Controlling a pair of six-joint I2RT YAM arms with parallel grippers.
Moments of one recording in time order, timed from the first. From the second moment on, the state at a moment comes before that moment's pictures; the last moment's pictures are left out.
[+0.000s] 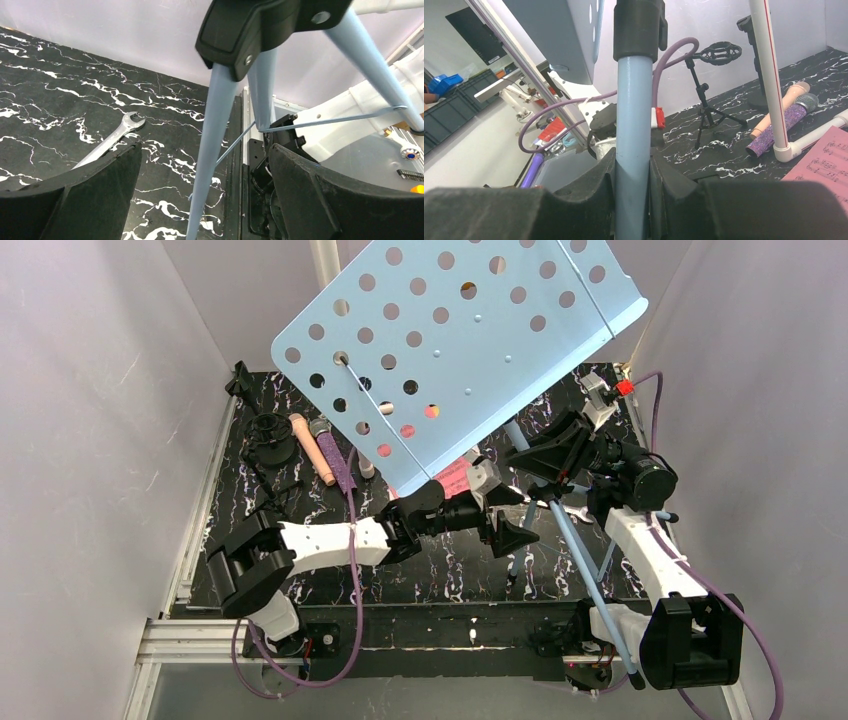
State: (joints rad) left arm -1.10 1.57 0.91 0.74 0.33 -0.28; right arm 0.12 1.11 0.74 1.39 -1.22 1.44
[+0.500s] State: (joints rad) left arm -1.10 1.67 1.00 0.77 0.37 -0.25; right arm 0.12 1.10 0.72 1.39 -1.19 1.44
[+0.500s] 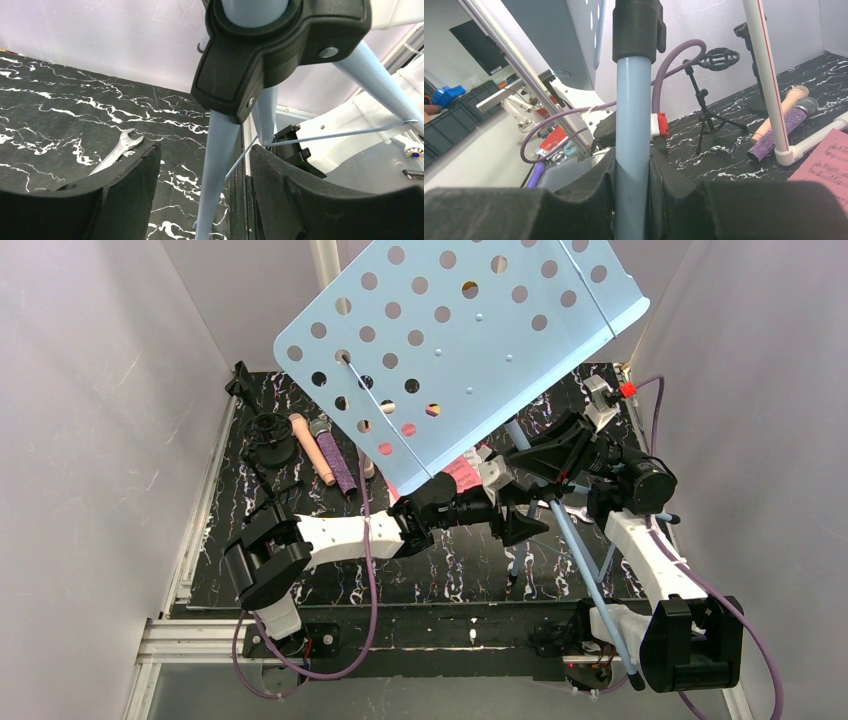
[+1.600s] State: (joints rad) left arm -1.10 1.66 1.03 0.70 0.42 -0.22; right arm 0.09 1.07 0.66 1.39 -1.12 1.45
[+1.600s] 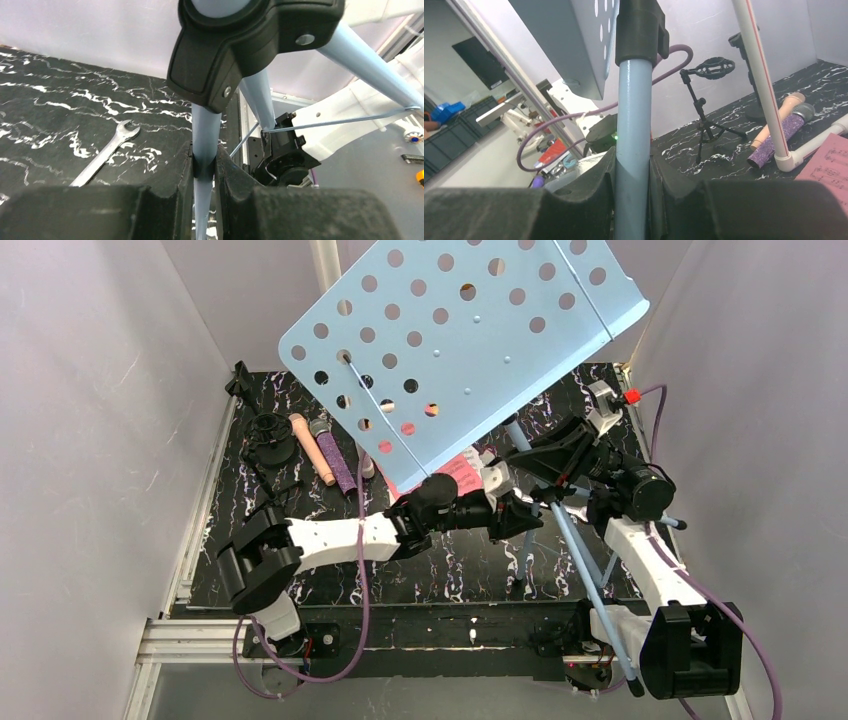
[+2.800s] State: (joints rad) left arm -1.04 1.27 0.83 0.24 0.18 0.09; right arm 0.22 1.12 0.49 1.47 -0.97 1.20
